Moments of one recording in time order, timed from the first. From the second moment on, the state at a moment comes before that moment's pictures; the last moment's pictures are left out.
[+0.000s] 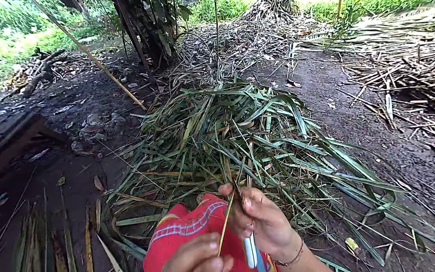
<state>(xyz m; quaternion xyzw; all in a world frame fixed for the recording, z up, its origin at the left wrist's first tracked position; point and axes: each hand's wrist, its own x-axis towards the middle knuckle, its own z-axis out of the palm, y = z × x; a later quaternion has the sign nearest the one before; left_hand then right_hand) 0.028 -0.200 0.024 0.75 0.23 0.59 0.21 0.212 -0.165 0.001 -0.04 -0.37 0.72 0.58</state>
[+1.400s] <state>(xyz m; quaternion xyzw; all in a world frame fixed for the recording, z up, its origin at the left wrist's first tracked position) 0.081 -0.131 0.018 0.58 0.34 0.69 0.27 0.232 -0.105 -0.004 -0.17 -0.32 0.68 0.64</state>
